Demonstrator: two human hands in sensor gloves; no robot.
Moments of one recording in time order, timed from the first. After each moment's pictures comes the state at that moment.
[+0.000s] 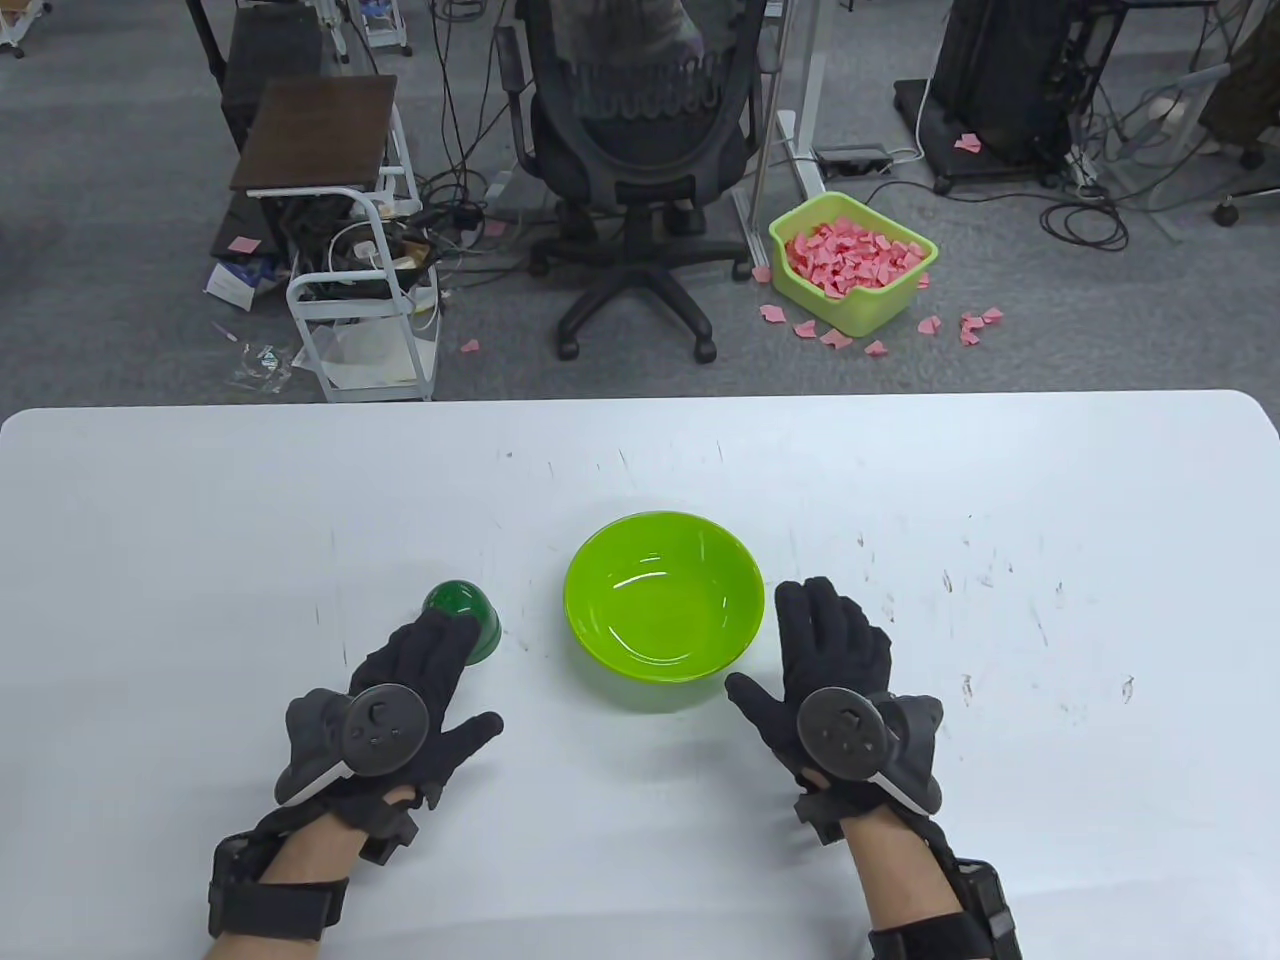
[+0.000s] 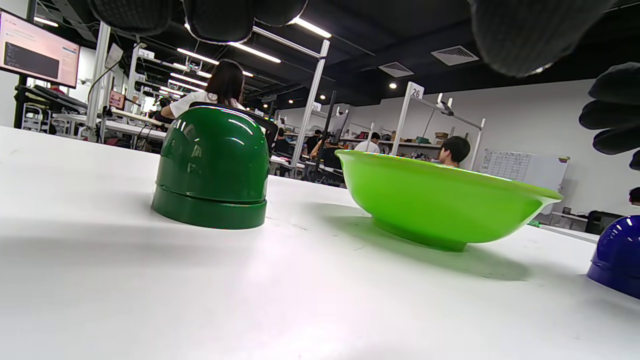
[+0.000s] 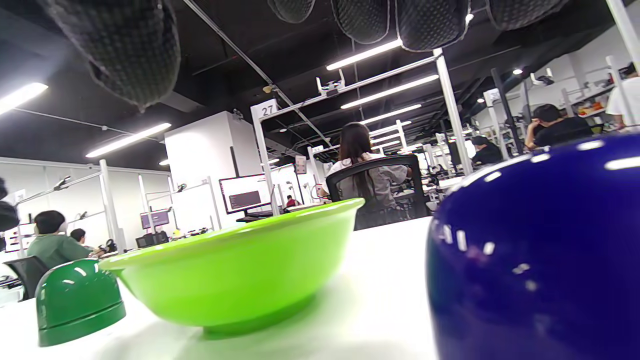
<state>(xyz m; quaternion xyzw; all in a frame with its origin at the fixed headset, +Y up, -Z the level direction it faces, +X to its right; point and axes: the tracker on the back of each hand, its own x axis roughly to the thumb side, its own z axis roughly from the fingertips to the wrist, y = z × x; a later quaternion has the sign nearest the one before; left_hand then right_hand) -0.256 -0.716 -0.322 0.05 -0.18 0.13 0.97 0.144 -0.696 -0.318 0.12 -0.18 0.96 0.19</state>
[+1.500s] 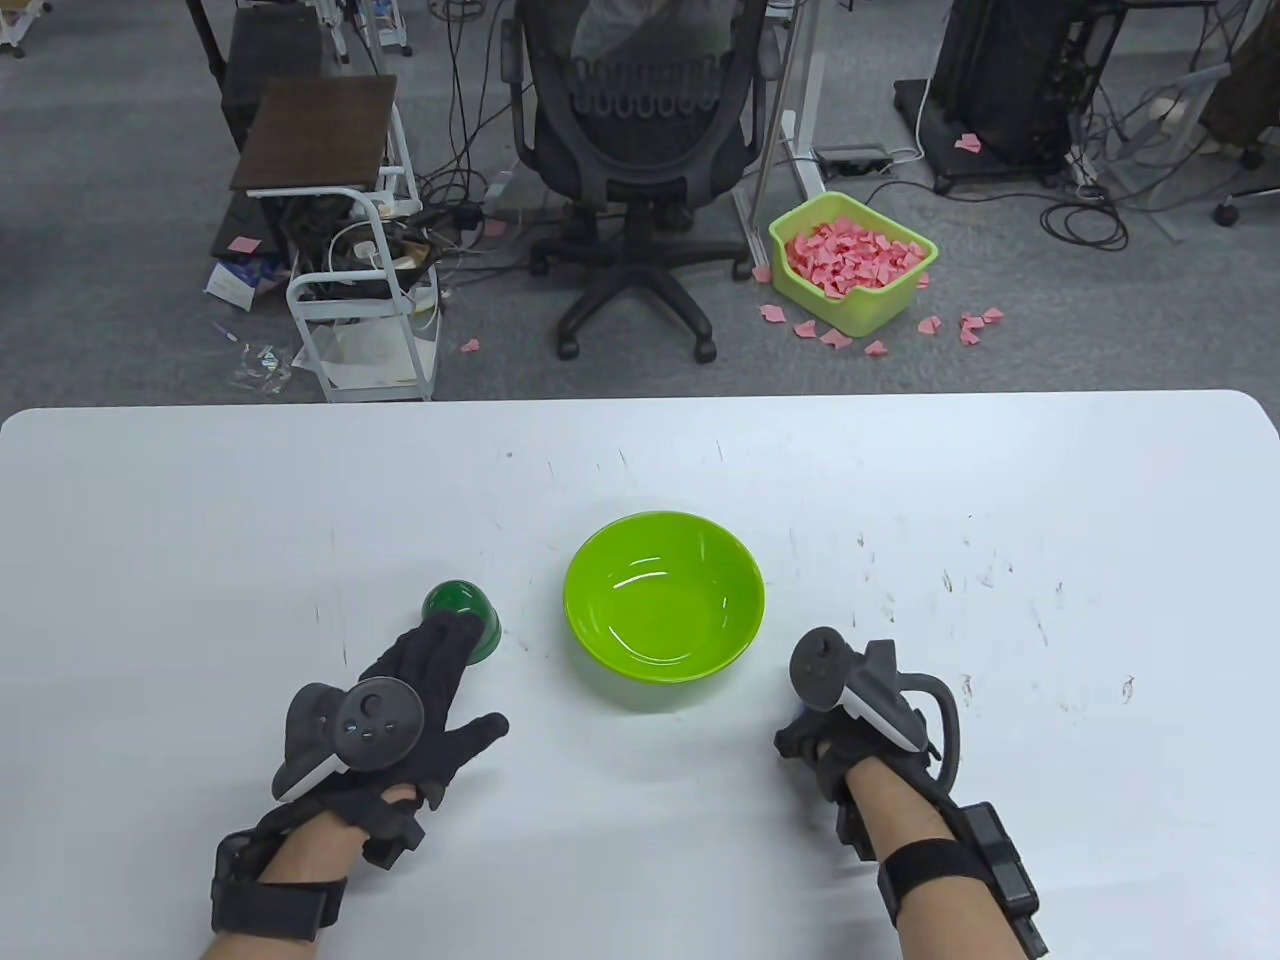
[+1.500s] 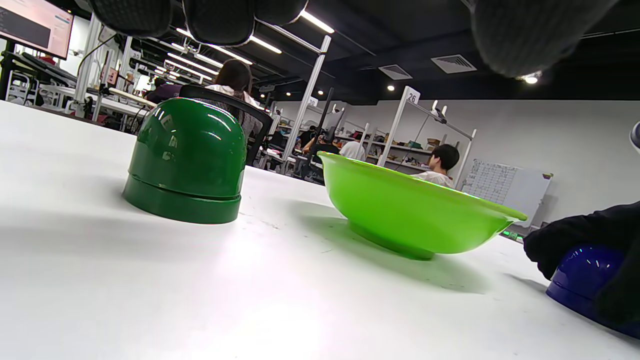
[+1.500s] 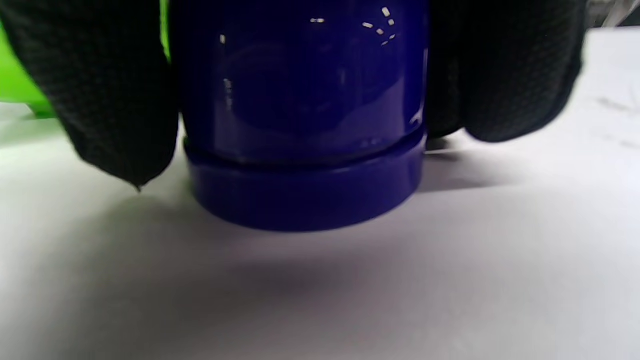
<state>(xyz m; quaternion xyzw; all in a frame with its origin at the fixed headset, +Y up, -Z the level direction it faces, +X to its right) -0.257 -0.716 -0.325 0.03 -0.18 0.17 0.97 0.155 -0.741 -0.357 0.00 0.08 1.00 0.03</state>
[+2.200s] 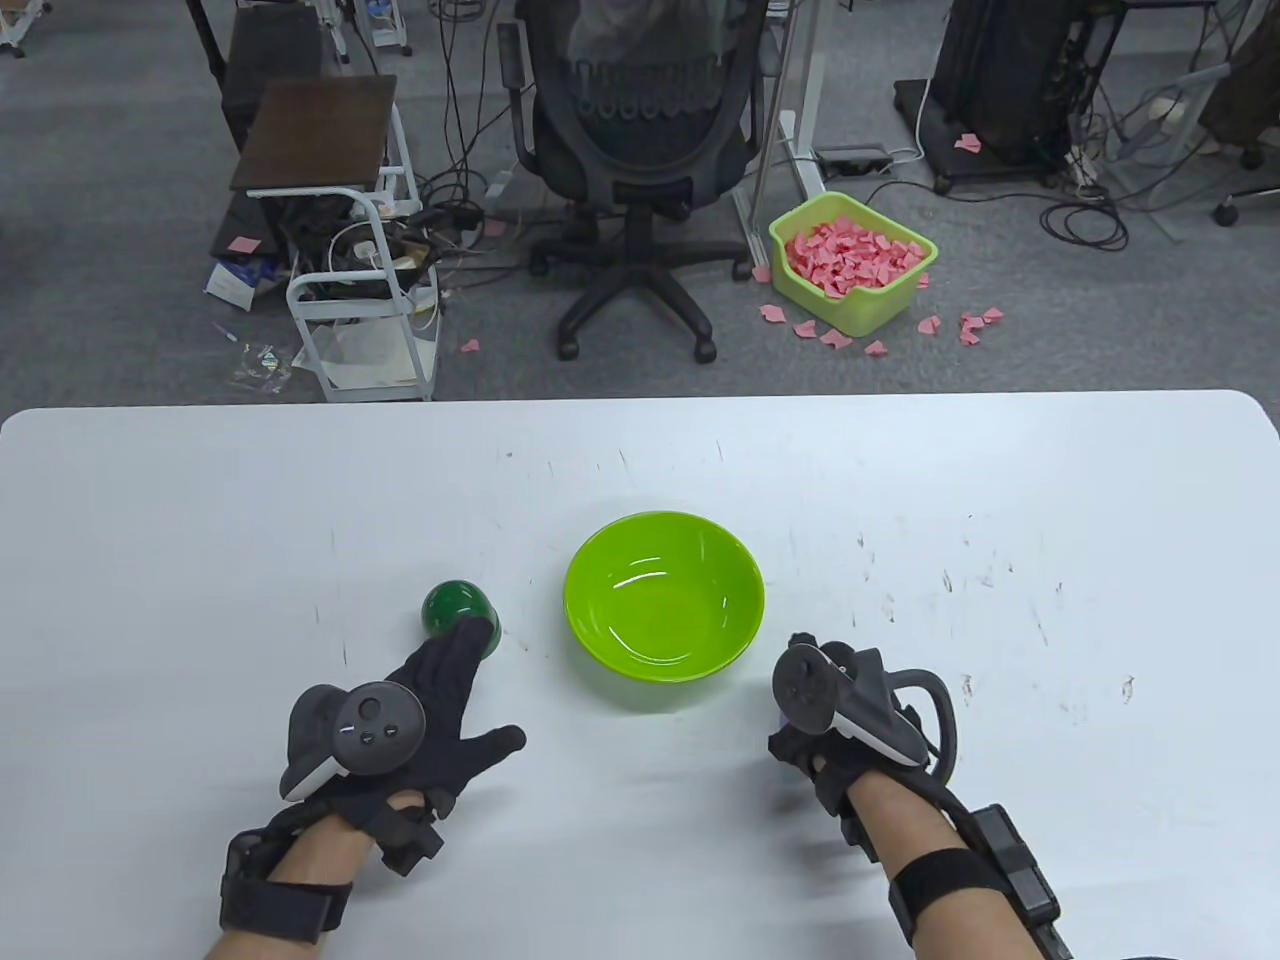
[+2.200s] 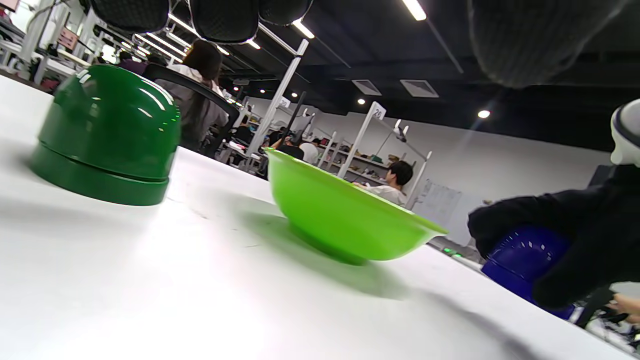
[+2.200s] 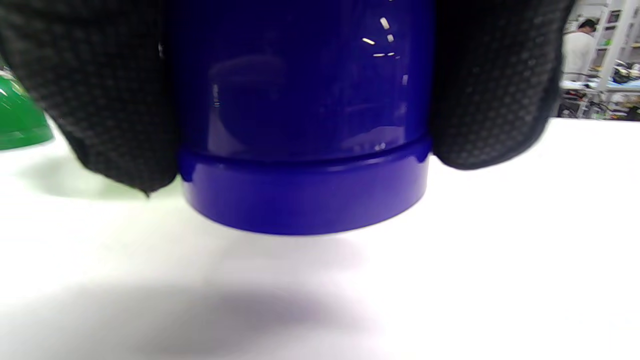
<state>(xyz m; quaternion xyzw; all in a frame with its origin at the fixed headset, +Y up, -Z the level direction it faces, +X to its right) -0.246 -0.717 -0.322 0.03 -0.24 0.26 0.94 0.132 -0.687 -0.333 0.10 0.01 0.99 0.02</state>
